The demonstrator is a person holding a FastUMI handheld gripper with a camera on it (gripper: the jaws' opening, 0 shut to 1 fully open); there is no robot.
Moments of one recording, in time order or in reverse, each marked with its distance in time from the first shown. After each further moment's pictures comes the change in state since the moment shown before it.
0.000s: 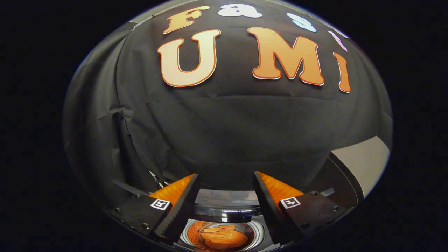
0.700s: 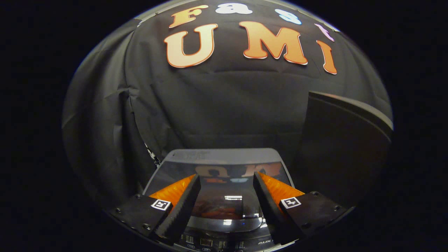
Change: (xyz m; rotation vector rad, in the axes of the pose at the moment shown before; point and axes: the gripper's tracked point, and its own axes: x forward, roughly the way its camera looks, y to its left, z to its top) arm -0.030 -0.001 -0.080 0.024 0.076 -0.023
